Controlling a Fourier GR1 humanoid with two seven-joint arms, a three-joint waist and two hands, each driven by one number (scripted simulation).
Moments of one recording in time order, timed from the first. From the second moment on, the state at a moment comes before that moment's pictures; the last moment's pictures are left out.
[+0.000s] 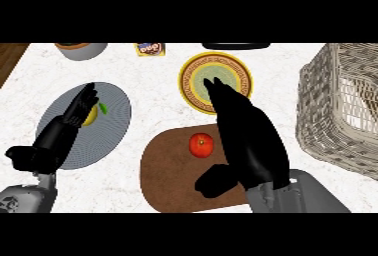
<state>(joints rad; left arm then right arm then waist) -0.13 0.36 -0.08 -1.59 0.09 -0.06 -0.01 -0.64 -0.16 0.55 -1.90 0.52 0.23 1.21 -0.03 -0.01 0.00</state>
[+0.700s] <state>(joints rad) -0.17 0.31 -0.08 -1.56 0.05 -0.08 -0.01 -0.41 -0.09 0.59 -1.83 0.78 0.15 1.08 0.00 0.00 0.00</state>
